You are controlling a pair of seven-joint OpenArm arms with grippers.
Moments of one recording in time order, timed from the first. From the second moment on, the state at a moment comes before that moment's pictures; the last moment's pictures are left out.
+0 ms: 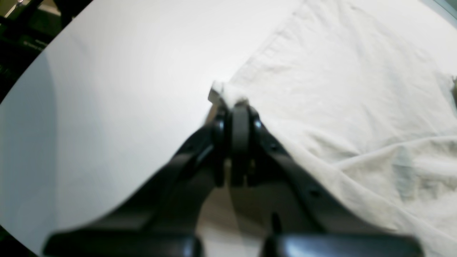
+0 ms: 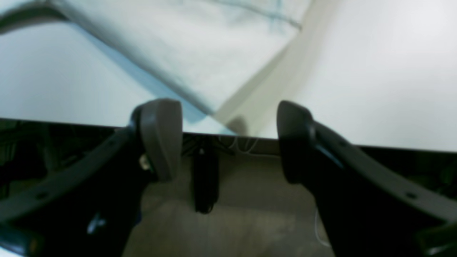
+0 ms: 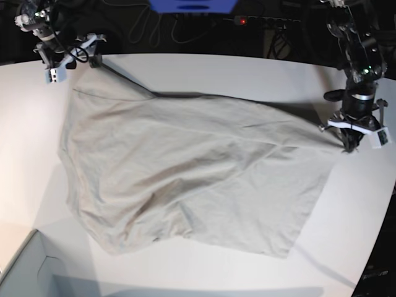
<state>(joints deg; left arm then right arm) 14.7 -5.6 -27.0 95.7 -18.3 -8.8 21.0 -30.0 -3.4 34.4 98.0 9.9 39.0 -38.4</state>
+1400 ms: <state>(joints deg) 14.9 -5.5 -27.2 96.0 -18.3 -8.8 21.2 -24.8 -1.8 37.1 100.8 9.8 39.0 -38.7</state>
